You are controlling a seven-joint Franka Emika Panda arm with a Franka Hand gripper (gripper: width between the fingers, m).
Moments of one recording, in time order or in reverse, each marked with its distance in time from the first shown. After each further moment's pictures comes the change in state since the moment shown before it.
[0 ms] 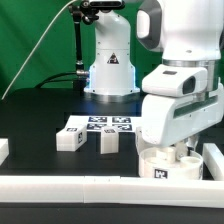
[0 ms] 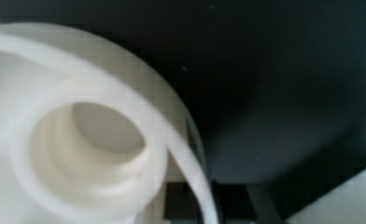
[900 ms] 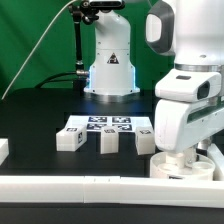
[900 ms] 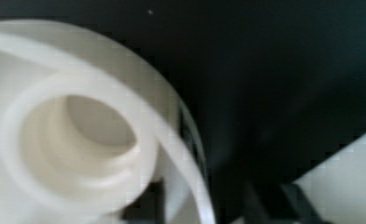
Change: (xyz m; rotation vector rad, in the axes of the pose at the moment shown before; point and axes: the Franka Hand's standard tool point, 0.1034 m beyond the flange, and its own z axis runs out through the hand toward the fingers) arm 0.007 0.001 0.004 -0.004 -0.002 -0.011
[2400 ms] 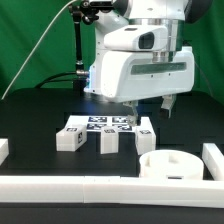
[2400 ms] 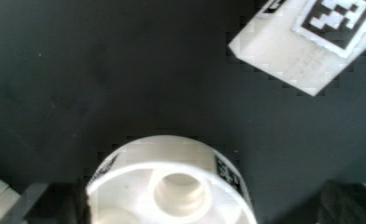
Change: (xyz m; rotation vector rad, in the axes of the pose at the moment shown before) arm -0.071 0.026 -0.065 -0.045 -0.015 0.131
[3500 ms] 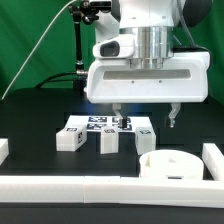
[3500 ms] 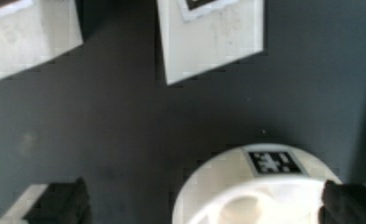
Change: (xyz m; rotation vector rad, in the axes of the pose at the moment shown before) arm -0.011 -0.002 0.015 0.053 0.019 0.756
